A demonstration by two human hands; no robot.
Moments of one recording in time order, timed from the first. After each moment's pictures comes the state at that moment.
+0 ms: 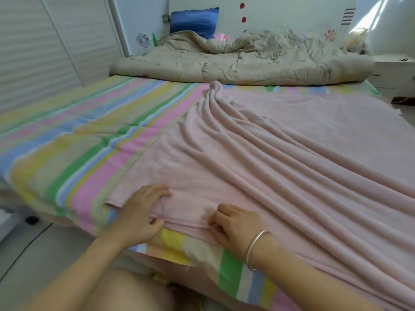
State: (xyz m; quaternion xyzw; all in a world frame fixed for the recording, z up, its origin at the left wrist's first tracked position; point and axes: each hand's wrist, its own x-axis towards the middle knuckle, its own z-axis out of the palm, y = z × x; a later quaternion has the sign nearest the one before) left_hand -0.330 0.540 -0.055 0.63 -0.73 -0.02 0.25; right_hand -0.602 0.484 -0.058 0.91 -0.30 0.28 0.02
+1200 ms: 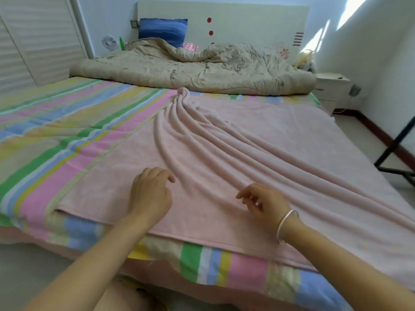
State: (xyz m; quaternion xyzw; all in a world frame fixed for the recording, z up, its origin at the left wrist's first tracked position) left_hand -0.433 0.504 -0.020 0.69 -0.67 0.09 0.27; right_hand -0.722 0.468 -0.025 0.83 -0.46 0.29 -0.17
